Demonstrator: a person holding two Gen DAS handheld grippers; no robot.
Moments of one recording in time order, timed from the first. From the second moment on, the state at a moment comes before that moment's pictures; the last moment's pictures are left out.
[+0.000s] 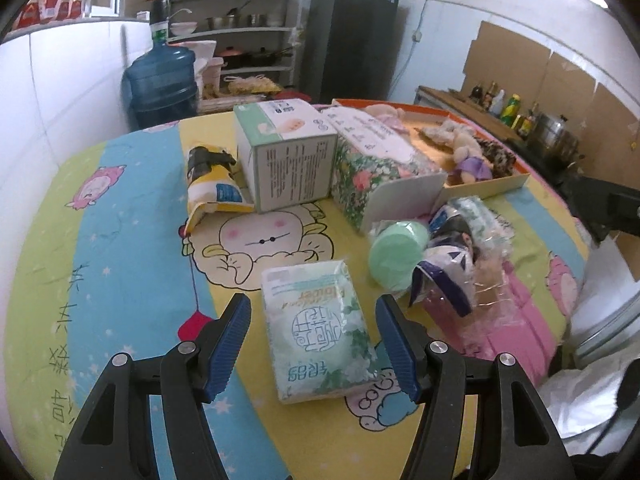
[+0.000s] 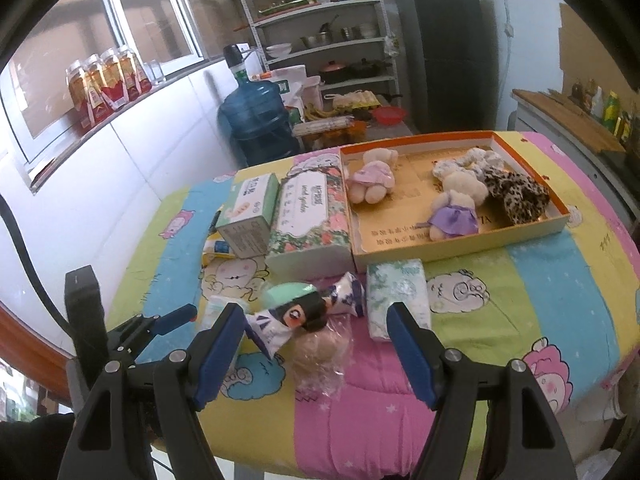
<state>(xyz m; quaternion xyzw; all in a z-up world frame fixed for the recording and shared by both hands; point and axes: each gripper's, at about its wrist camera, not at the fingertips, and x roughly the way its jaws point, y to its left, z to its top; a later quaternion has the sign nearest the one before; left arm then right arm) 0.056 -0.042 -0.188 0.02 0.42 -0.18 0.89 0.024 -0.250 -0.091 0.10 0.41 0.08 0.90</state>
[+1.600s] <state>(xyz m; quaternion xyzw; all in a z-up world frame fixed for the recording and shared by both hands) 0.067 -0.014 -0.187 -0.04 0.42 -0.14 0.90 0.109 -0.278 -0.185 0.04 0.53 0.03 0.85</state>
